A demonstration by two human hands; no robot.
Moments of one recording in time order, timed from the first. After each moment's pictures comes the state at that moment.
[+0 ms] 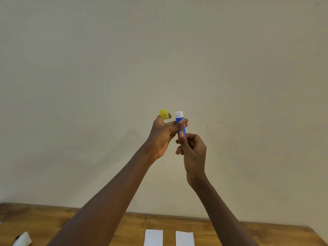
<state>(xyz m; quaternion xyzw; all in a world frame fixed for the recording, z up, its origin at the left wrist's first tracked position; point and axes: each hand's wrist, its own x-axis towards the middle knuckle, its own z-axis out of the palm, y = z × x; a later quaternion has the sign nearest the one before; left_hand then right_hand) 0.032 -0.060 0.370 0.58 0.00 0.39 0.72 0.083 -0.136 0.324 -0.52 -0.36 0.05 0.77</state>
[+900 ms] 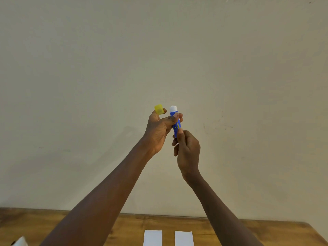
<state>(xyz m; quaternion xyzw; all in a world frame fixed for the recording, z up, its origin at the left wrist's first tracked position) 0.037 -0.060 0.380 0.57 0.02 0.41 0.71 0.082 -0.127 0.329 -0.56 -0.37 0.00 0.74</state>
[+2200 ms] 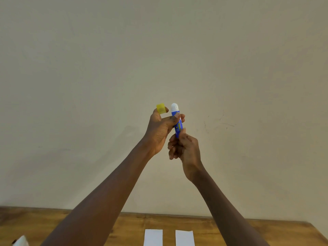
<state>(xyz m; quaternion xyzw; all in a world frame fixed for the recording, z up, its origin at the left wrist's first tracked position) 0.039 -0.060 0.376 0.59 0.01 0.40 0.70 0.091 -0.133 0.329 -0.52 -0.40 0.15 0.74</state>
